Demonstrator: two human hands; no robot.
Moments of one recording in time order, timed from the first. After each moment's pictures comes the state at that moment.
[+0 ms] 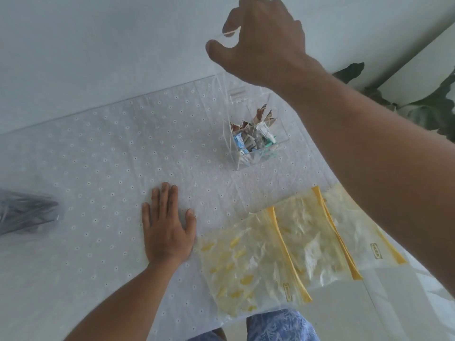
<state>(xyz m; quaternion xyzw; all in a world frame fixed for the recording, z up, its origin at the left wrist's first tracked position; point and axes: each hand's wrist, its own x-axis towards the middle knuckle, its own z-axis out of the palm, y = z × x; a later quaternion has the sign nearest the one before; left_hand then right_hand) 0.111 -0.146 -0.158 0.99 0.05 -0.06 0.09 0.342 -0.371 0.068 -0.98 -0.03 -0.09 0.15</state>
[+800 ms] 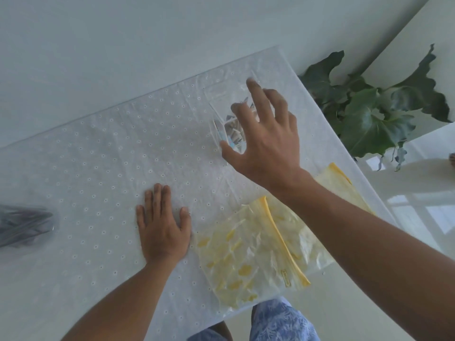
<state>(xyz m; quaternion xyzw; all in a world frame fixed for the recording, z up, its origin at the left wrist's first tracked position) 0.108 -0.150 -0.157 0.99 0.05 -0.04 0.08 0.201 -0.396 -0.023 -0.98 -0.03 -0.17 0.11</state>
